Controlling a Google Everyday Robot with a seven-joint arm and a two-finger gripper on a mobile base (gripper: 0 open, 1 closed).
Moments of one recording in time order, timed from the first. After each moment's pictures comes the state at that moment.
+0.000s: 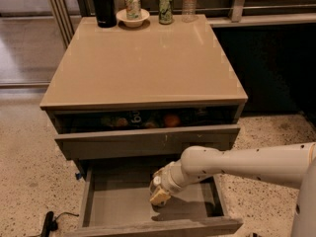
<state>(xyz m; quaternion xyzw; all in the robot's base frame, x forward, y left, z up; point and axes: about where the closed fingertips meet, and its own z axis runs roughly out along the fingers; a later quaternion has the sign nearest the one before) 0.477 0.007 0.472 -0.62 0.73 0.19 0.22</state>
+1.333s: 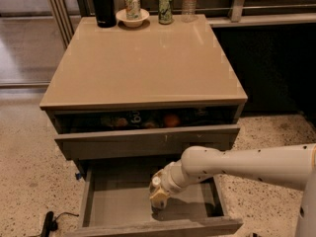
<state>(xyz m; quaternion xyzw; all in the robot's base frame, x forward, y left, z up) 0.474 0.007 0.477 -0.62 0.73 0.20 0.22</state>
